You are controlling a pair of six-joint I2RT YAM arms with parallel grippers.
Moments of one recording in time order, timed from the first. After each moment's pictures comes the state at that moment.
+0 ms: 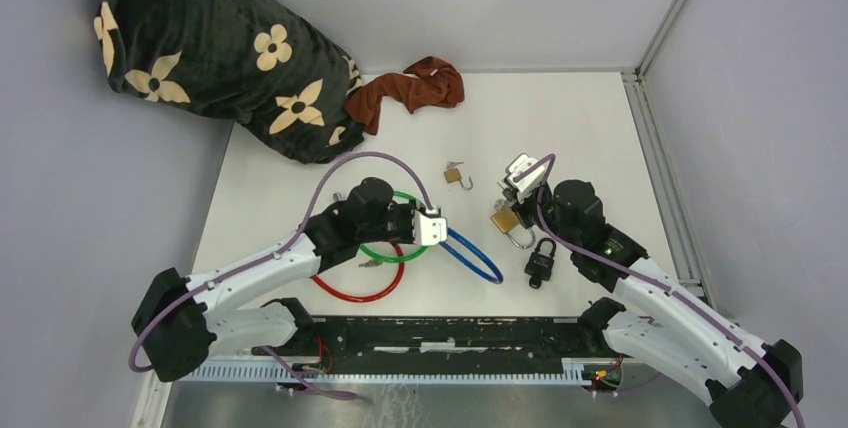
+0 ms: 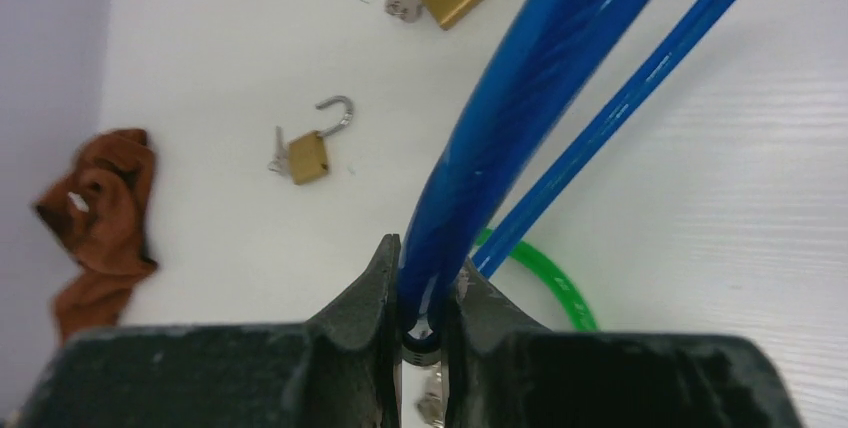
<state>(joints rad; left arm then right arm) -0.84 1.08 0.69 -0.12 0.32 0.68 0.65 0.80 0.59 -0.10 0.00 -0.25</state>
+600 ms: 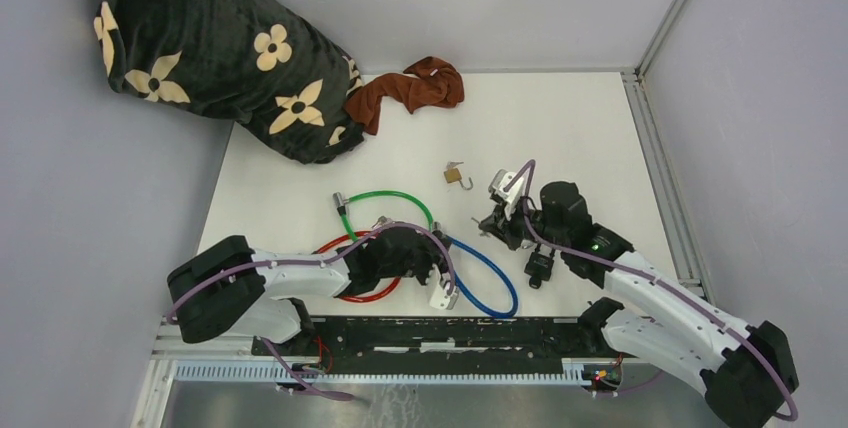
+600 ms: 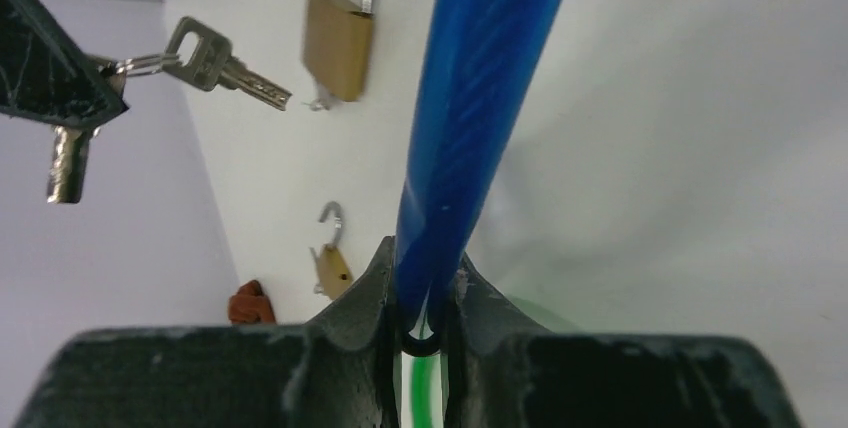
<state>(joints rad) -1.06 1.34 0.45 0.39 0.18 1.28 0.65 0.86 0.57 -0.13 -0.34 -0.17</state>
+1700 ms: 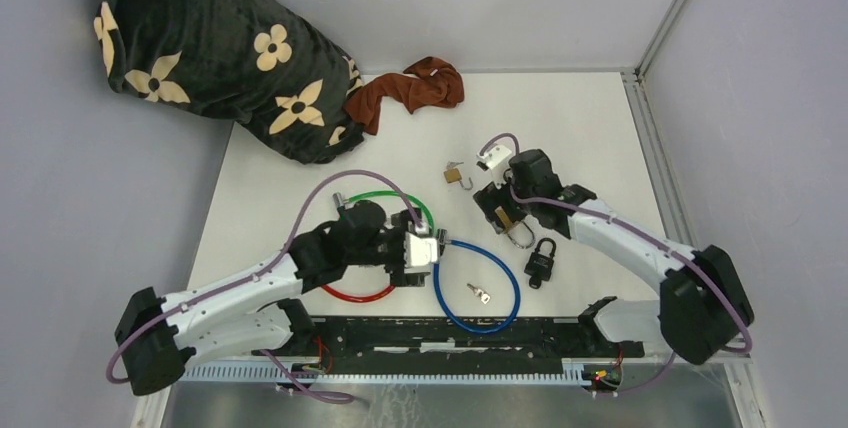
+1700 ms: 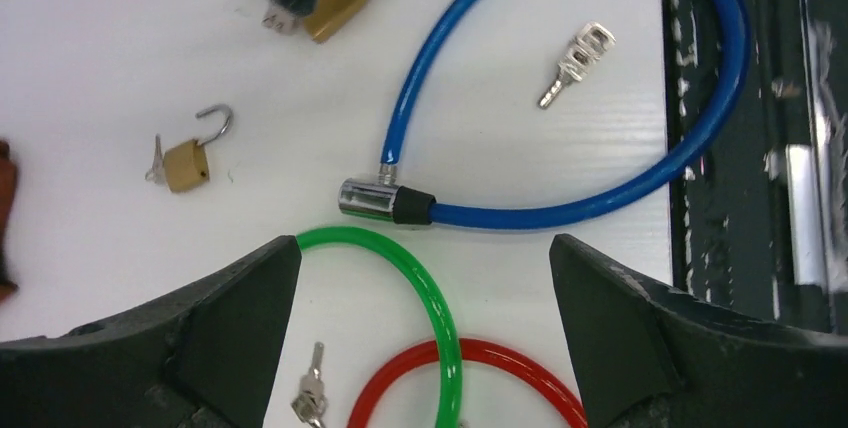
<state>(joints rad) -0.99 0.99 0.60 -0.21 0.30 0.68 0.61 1.23 0.75 -0.30 -0.03 -0.15</state>
